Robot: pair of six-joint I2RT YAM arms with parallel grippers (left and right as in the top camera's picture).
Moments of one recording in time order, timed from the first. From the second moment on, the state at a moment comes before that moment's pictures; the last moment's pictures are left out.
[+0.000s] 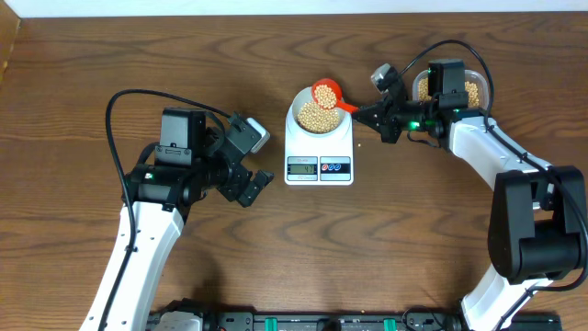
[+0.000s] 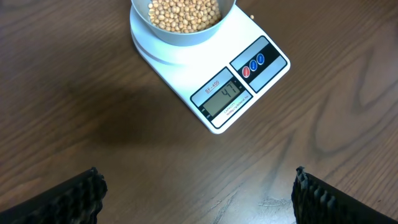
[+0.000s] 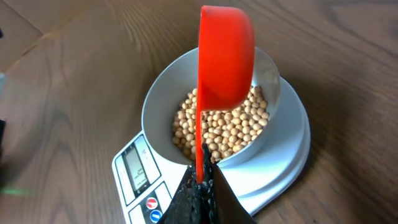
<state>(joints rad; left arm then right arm) -0.14 1.23 1.00 -0.77 0.43 0.51 0.12 1.90 1.17 -0.14 -0.95 -0.35</state>
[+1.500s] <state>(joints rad) -0.14 1.23 1.00 -0.77 0.43 0.51 0.13 1.89 1.17 -0.17 -0.93 -0.36</state>
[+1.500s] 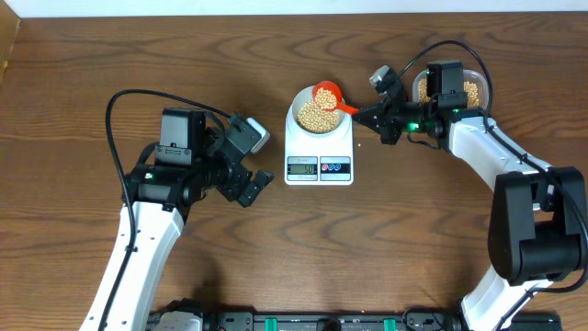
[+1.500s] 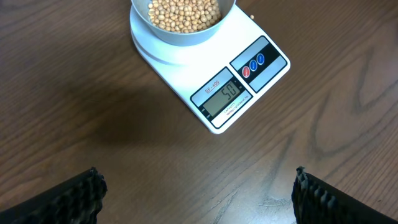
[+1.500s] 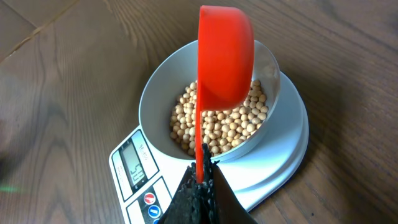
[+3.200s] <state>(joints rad) -0.14 1.23 1.00 -0.77 0.43 0.51 0.04 1.89 1.17 -0.06 -1.11 -0.11</state>
